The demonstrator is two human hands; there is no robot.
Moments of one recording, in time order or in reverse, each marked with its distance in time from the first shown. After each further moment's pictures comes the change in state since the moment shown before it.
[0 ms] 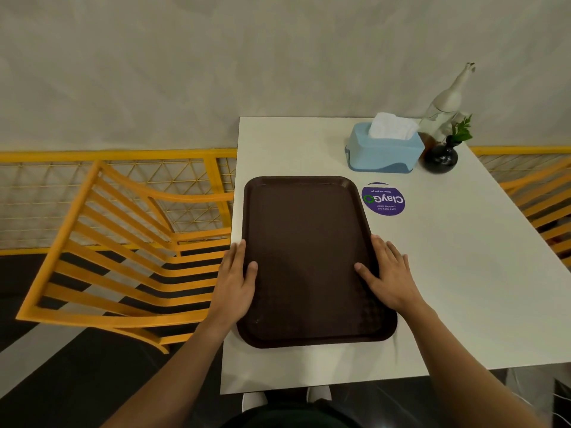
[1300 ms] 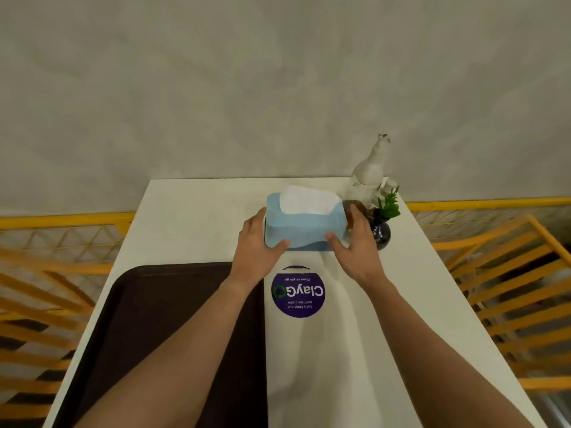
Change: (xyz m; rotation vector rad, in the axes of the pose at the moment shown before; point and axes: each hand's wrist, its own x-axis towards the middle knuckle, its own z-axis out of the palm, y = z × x) left_hand 0.254 0.282 0.157 -0.192 0.100 0.246; right_hand 0.273 0.120 -0.137 0.430 0.349 -0.116
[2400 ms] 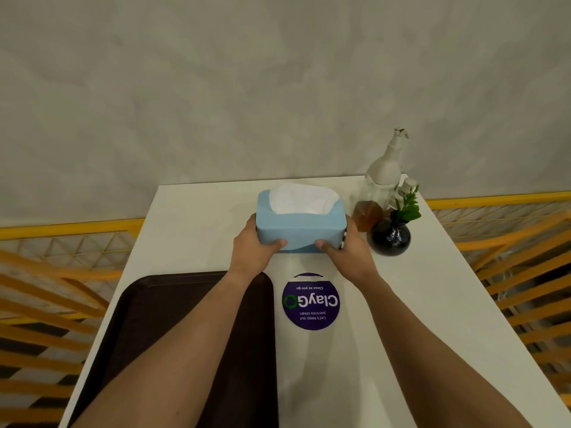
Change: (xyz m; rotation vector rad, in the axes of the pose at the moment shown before) left_hand 0.037 -0.031 -0.016 -0.135 -0.008 -0.131; right_hand 0.018 -0.005 0.048 0.243 -0.140 0.096
